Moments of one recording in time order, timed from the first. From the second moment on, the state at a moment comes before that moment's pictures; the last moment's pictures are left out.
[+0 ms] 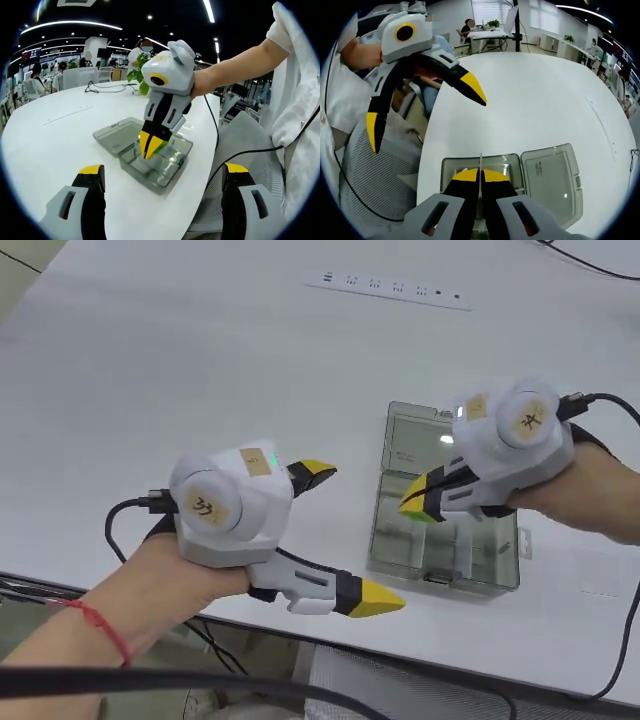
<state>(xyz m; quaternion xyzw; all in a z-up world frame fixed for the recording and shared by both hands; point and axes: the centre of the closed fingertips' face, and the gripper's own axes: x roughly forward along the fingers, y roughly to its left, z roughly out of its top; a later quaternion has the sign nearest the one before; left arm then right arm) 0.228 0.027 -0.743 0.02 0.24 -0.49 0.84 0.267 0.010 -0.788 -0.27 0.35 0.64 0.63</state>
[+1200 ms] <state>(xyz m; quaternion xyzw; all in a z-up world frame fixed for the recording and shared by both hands) 0.227 0.025 -0.743 0.02 0.24 -0.50 0.83 0.268 0.014 -0.818 -0.33 0.36 0.64 0.59</state>
